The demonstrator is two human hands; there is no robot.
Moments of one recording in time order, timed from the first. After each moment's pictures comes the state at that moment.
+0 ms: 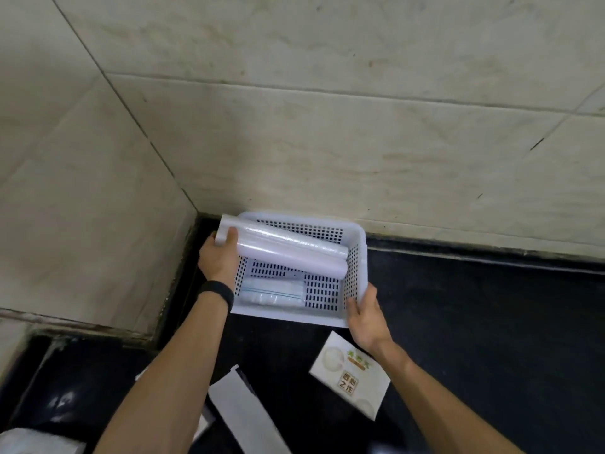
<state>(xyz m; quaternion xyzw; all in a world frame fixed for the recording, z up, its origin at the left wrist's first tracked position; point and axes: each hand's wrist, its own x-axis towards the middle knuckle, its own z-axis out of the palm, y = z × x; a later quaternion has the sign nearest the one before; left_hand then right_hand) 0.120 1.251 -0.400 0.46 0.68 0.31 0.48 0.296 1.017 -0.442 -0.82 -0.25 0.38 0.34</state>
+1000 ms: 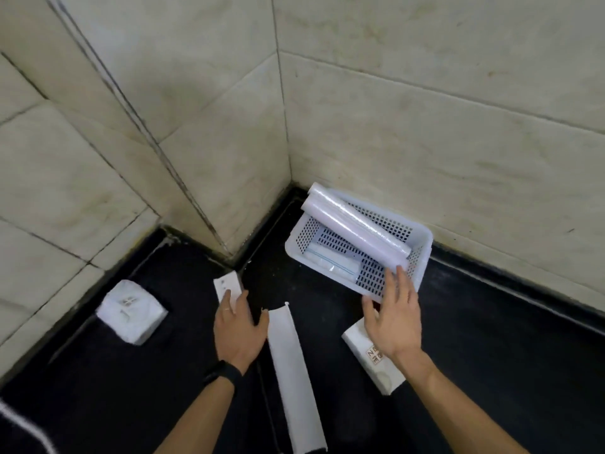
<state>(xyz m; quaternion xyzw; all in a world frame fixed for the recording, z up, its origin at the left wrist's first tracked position) -0.033 1.026 -0.428 0.59 0.76 0.11 0.23 0.250 0.989 -0.415 -0.80 -0.57 0.11 0.16</state>
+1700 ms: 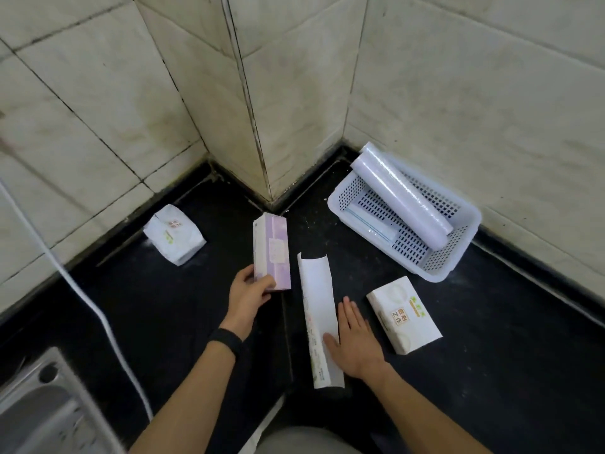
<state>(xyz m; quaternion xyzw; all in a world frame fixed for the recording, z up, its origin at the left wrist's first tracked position) -0.076 0.972 -0.407 0.18 0.69 0.39 0.58 0.153 0.910 -0.473 -0.63 -0.69 0.34 -0.14</state>
